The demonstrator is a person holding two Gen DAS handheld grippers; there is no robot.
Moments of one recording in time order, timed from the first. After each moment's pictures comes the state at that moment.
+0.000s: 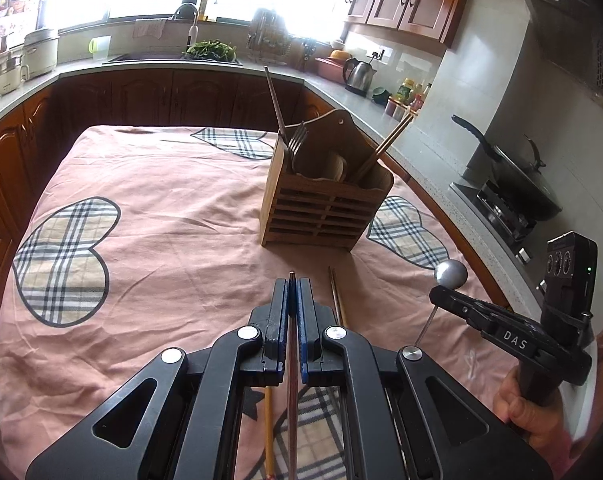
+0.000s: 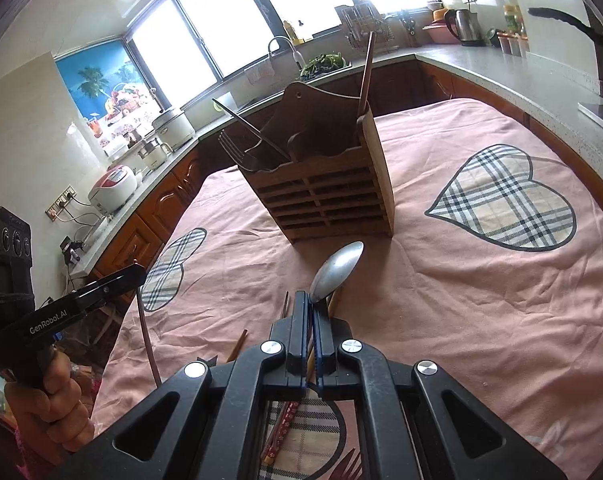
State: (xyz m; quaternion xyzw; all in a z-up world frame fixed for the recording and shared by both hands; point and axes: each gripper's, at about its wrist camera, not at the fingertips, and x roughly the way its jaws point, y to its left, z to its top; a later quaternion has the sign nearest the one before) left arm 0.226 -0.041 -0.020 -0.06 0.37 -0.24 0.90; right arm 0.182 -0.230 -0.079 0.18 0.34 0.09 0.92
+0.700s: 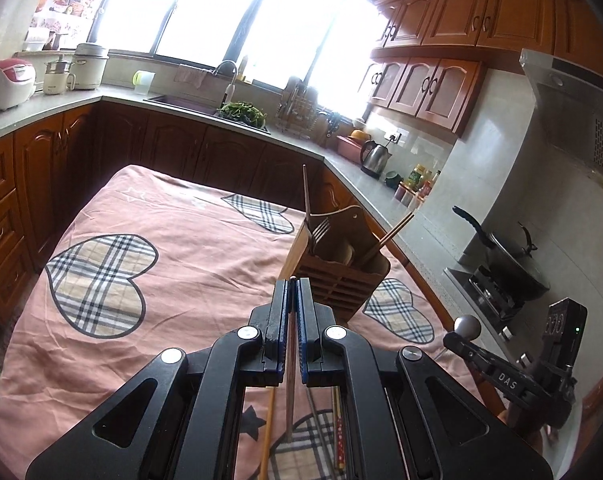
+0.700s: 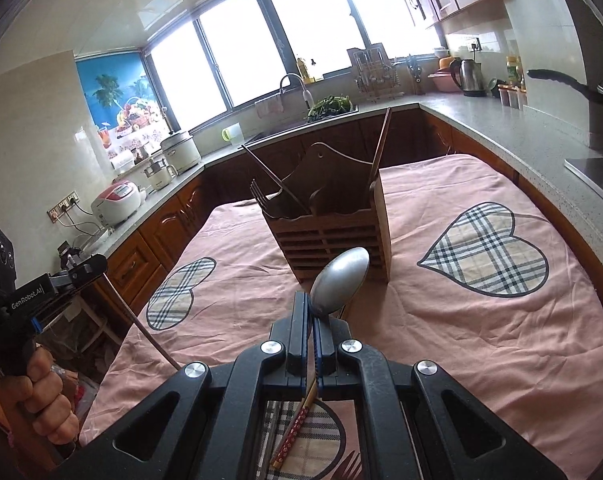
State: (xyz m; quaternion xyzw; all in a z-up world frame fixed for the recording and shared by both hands) left arm 0.195 0.012 0.017 -0.16 0.26 -0.20 0.93; right arm 0.154 -0.221 -0.040 0.14 0.27 0.08 0.95
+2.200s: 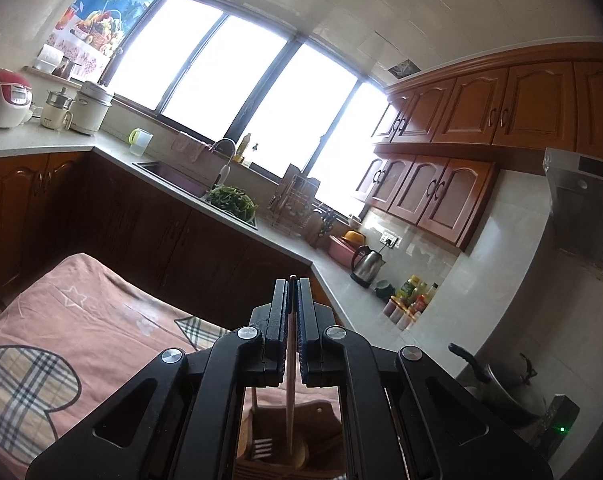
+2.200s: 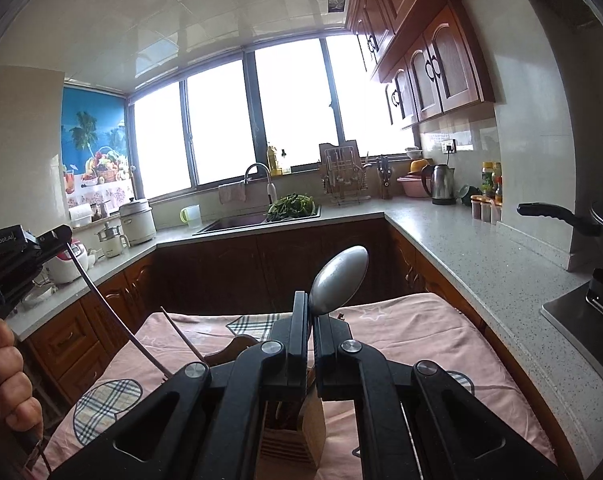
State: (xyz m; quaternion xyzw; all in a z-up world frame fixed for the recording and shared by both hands) left arm 0.343 -0.037 0.096 -0.25 0.11 -0.16 0.95; right arm 0.265 -0.260 0.036 0.07 0.12 -0.02 0.99
